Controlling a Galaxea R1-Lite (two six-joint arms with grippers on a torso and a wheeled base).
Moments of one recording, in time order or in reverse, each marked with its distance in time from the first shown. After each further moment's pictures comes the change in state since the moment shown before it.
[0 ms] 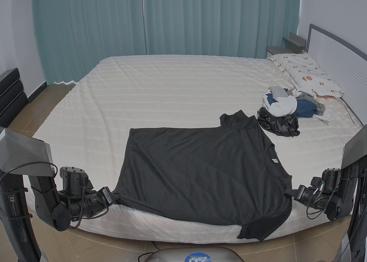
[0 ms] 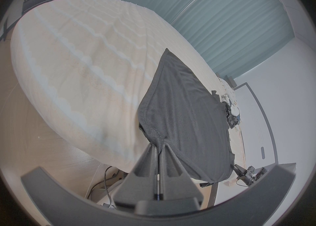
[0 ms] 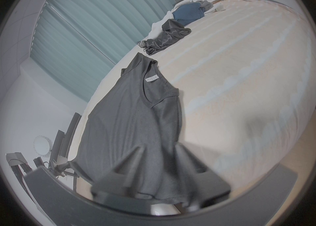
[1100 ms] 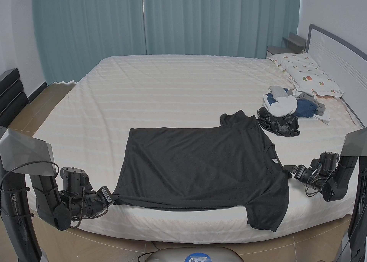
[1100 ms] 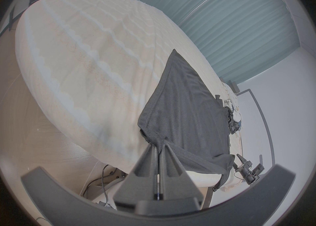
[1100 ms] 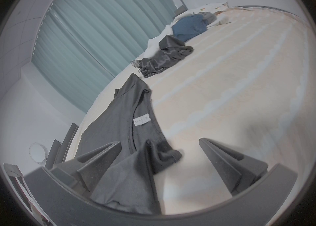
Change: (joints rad) left arm 0.019 0.026 -0.012 0.000 0.002 -0.058; right arm -0.043 0.034 -0.389 0.245 -0.017 0.016
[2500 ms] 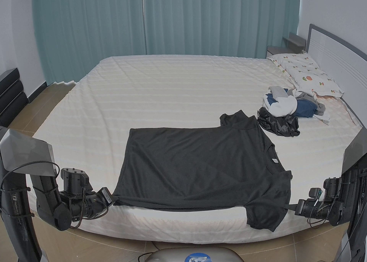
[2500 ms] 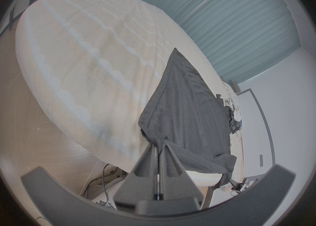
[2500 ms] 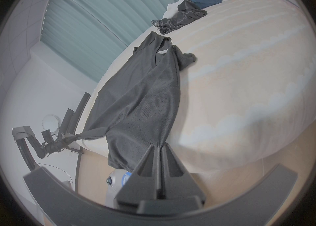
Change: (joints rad) left arm 0.000 0.007 0.002 0.000 -0.001 0.000; right arm -0.007 0.022 0.487 -0.244 0.203 -0.223
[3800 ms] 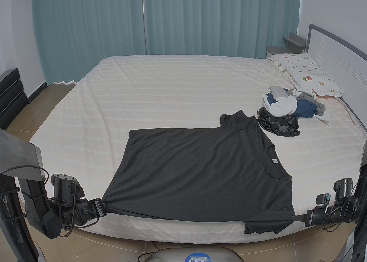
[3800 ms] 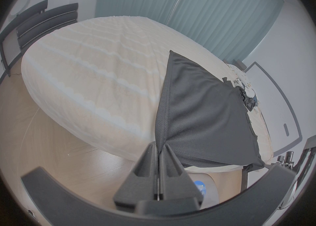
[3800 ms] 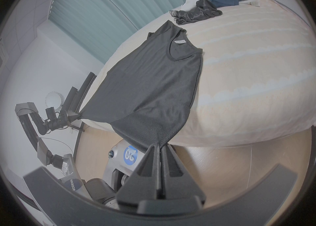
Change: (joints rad) left arm 0.009 -0.104 0.156 0.001 0.142 0.307; right arm -0.085 -0.259 0.087 0.405 0.087 -0.334
